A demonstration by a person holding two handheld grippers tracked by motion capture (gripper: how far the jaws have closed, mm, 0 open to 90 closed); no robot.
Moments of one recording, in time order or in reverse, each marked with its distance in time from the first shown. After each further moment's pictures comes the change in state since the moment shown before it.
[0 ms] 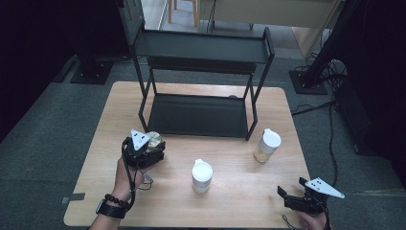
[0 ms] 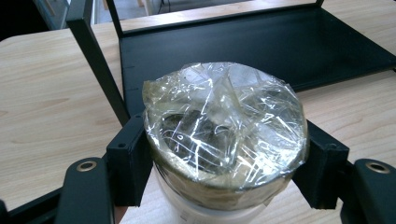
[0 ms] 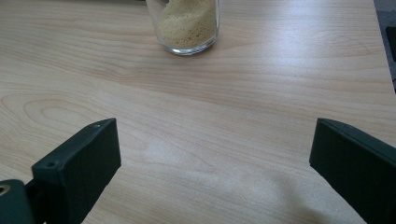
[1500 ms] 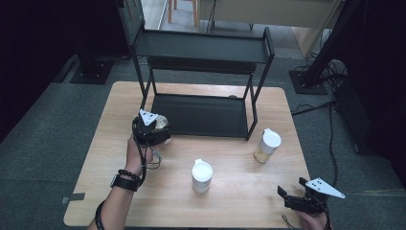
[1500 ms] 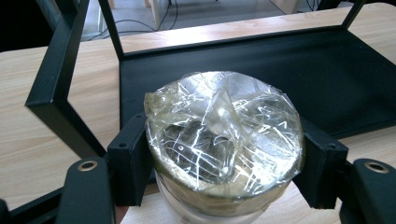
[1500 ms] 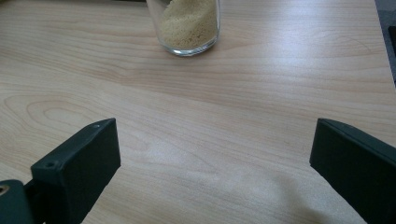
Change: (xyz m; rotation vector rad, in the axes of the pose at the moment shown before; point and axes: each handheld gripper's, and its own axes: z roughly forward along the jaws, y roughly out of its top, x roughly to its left) left arm 0.007 0.038 0.055 0.006 0.026 -0.038; right arm -0.001 0.000 0.000 -0.005 0.007 0.005
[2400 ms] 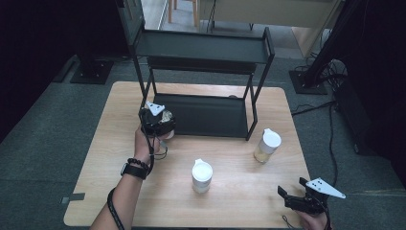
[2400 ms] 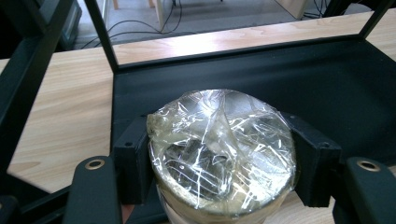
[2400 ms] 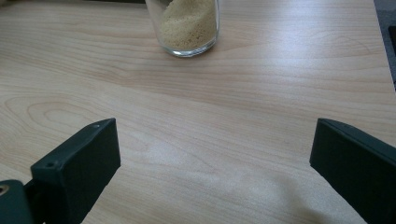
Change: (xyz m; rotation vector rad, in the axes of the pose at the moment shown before) left arm -0.004 0.016 0.035 0.009 0.017 0.001; right arm 0.000 0.000 0.000 -0.003 0.001 0.004
